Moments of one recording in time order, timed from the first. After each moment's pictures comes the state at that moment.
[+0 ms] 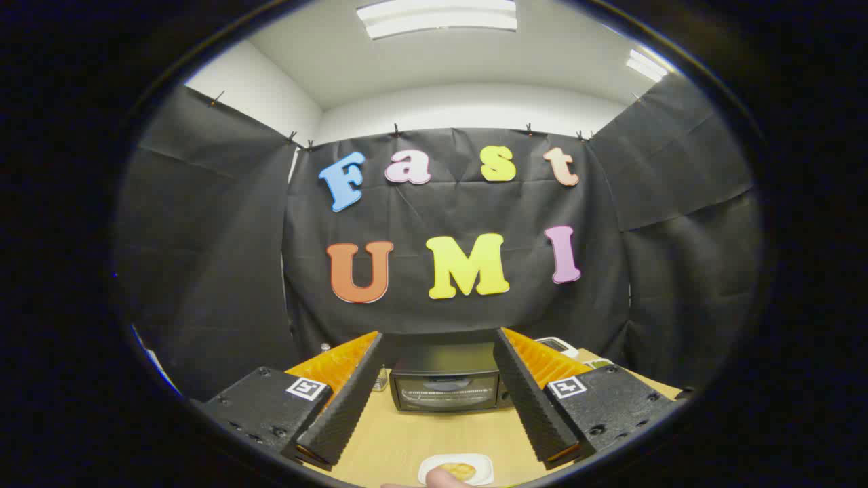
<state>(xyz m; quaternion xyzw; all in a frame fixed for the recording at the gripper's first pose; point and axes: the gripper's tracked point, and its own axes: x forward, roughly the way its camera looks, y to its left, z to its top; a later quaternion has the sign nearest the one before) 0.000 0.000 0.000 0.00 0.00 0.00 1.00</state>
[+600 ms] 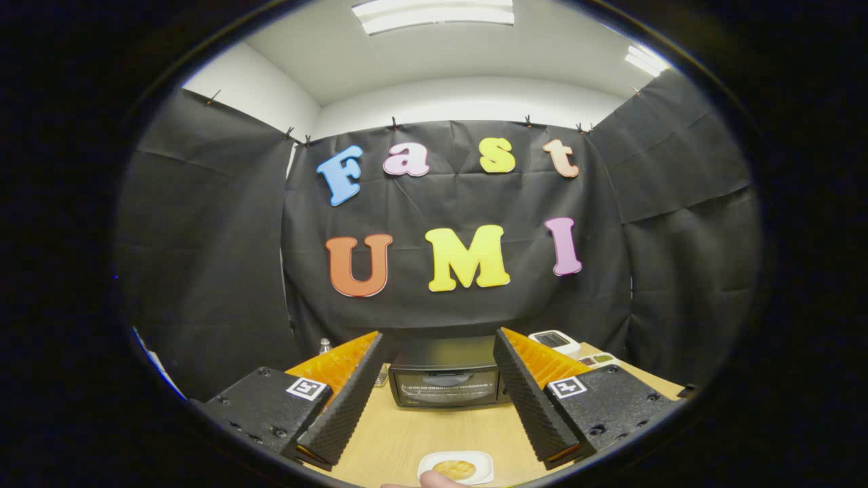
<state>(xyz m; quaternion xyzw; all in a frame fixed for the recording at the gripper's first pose) 0.008 -0.009 -0.015 0.00 0.02 0.00 1.00</state>
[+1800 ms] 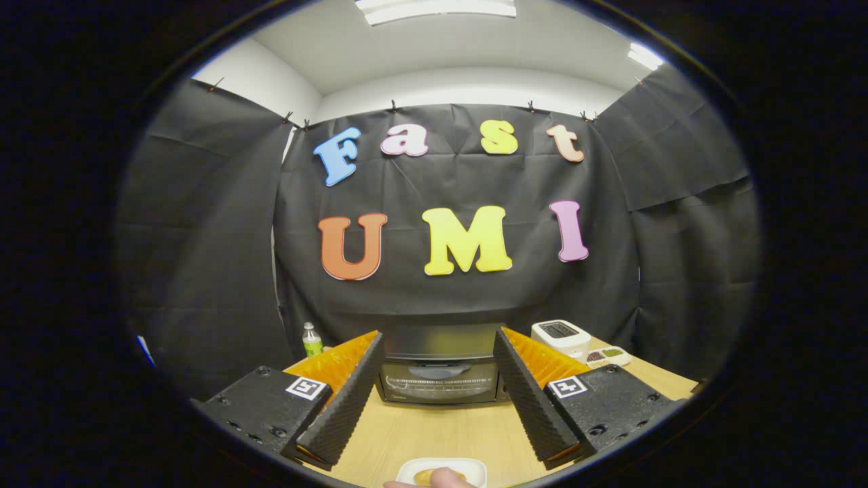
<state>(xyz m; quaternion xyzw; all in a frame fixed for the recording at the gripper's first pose) 0.073 -0.030 -0.093 0.00 0.04 0.01 1.00</state>
